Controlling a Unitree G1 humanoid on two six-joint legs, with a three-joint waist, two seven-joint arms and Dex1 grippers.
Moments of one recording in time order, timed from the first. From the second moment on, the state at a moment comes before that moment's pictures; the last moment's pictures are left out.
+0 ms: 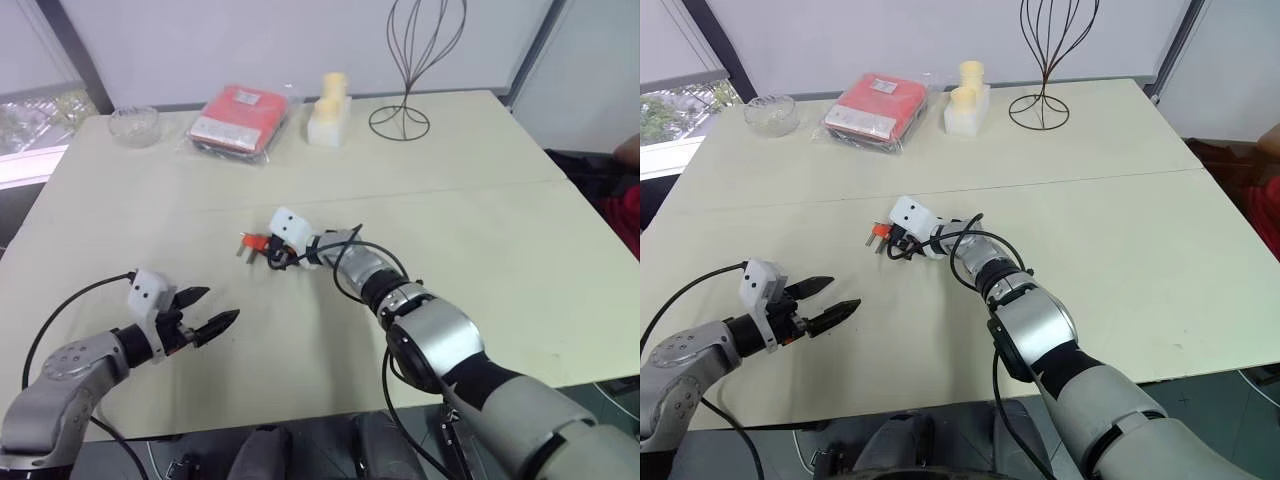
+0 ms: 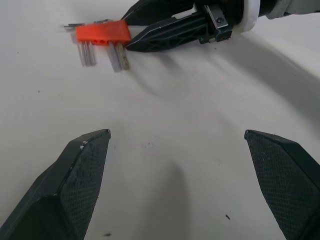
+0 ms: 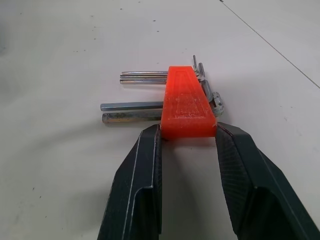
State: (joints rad) left arm 0.14 0.66 0.27 -0.37 -0.60 0.58 -0.74; right arm -1.16 0.09 0.17 1.36 -0.23 -0.19 0.62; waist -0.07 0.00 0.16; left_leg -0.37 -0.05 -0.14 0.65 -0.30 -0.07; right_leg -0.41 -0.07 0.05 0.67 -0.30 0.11
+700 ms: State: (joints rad) left arm -0.83 0.63 0.02 0.57 -0.51 0.52 -1.25; right arm -1.23 -0.50 0.46 1.03 -0.72 -1.00 0.21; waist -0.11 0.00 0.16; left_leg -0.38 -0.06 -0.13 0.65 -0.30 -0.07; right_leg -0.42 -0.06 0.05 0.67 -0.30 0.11
